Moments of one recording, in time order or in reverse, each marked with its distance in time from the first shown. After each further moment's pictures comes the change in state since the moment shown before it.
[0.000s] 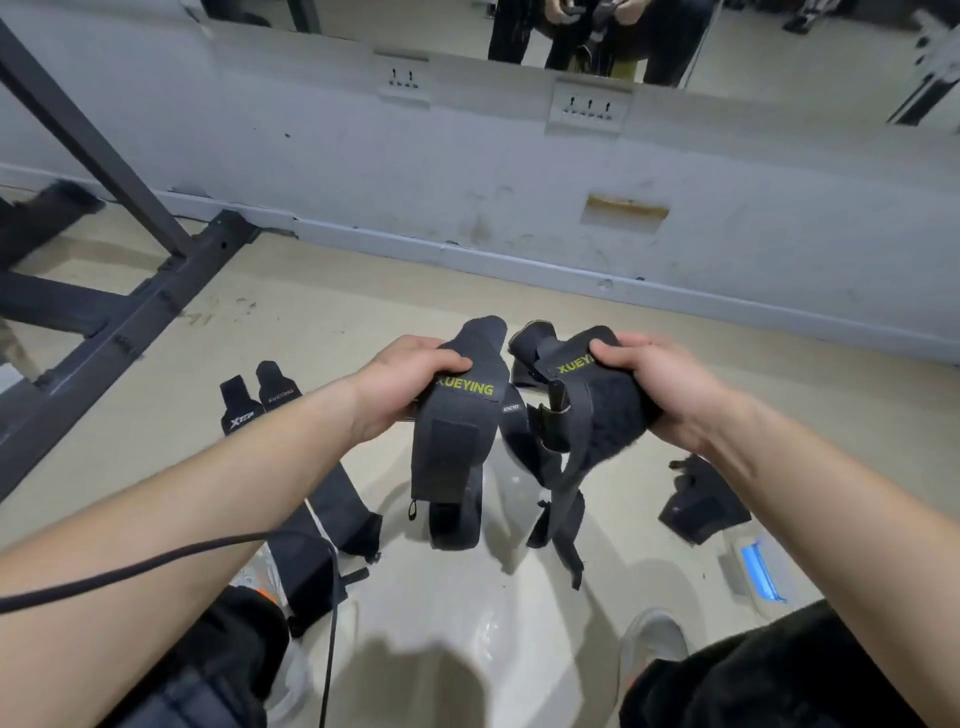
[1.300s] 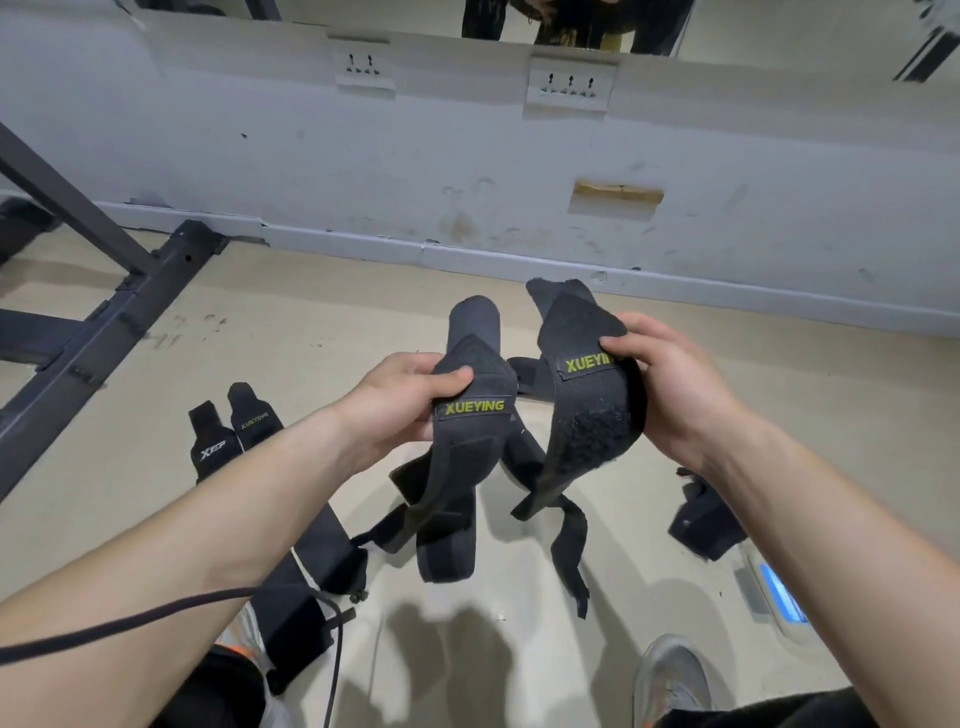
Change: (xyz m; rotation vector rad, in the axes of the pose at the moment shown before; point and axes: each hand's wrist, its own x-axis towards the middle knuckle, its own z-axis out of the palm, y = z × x) left_hand 0.043 0.011 0.021 -0.124 -0.090 -0.028; right_hand 0.040 -0.003 -0.012 0.243 0.087 -0.097
